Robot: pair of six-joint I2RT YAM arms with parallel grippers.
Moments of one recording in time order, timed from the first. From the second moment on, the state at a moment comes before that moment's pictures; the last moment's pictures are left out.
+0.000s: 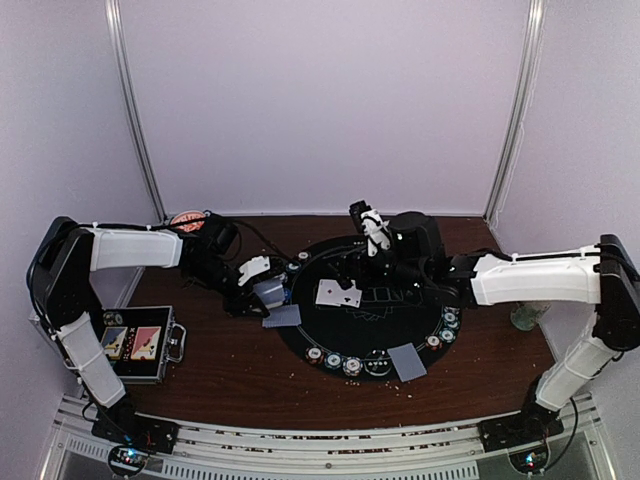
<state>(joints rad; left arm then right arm) -0.50 1.75 1.12 -0.50 0.55 0.71 0.89 1.56 1.01 0.22 0.08 0.26</state>
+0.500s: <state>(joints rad) -0.50 1.75 1.12 -0.50 0.56 0.71 0.89 1.92 1.09 0.49 -0.29 0.71</state>
